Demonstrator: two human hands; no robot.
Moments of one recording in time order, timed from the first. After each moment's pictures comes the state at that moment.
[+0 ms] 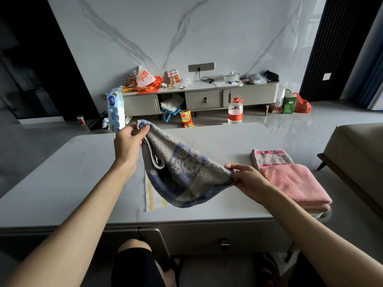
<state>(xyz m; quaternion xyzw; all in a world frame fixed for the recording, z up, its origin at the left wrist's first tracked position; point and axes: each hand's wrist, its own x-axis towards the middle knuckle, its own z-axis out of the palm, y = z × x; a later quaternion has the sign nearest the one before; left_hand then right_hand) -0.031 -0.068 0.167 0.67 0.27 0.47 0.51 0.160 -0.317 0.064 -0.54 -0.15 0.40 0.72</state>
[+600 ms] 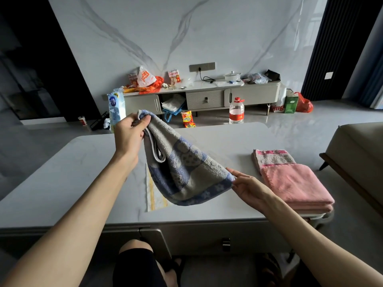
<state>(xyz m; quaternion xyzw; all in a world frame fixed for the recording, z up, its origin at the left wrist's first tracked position) -0.024 -0.078 0.193 0.66 0.23 0.48 0.53 0.161 -0.321 0.039 -0.36 -0.08 0.50 0.78</state>
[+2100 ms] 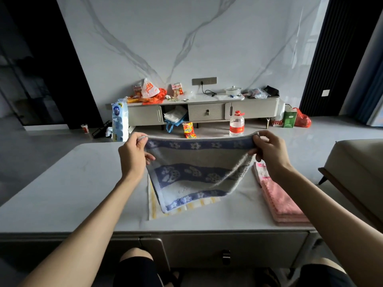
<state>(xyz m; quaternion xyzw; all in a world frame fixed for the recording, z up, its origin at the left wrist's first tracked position) -0.042 -0.070 0.162 0.72 0.29 0.51 0.37 0.169 -0.336 0.173 -0.65 -0.25 0.08 0.72</state>
